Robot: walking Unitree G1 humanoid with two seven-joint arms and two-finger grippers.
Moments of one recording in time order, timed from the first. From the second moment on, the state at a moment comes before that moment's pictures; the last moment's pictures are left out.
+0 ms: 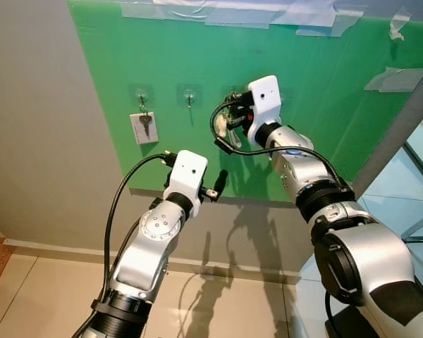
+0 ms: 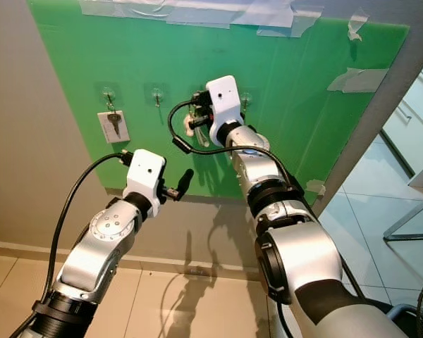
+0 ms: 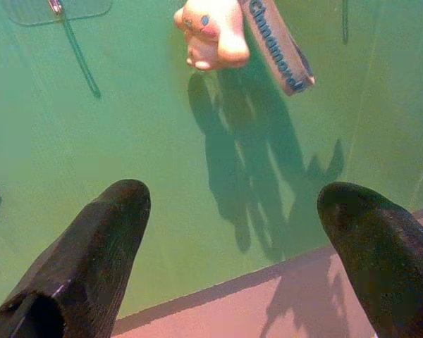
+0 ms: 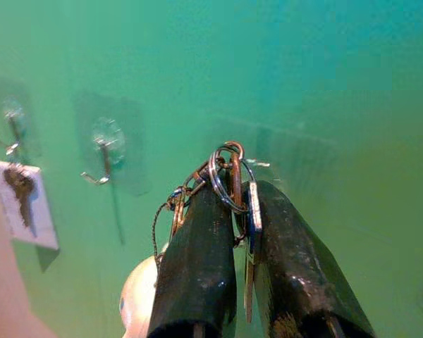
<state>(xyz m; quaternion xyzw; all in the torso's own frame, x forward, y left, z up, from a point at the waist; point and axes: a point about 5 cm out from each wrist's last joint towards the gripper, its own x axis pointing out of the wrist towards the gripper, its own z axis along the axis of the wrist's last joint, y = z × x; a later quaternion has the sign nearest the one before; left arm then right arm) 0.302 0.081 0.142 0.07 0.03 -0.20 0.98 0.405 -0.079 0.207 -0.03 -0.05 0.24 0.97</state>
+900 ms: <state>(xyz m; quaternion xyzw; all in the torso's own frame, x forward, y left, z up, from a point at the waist) 0.301 0.081 0.143 0.08 0.03 -0.19 0.98 0.407 -0.091 0.192 0.02 0.00 0.19 0.98</state>
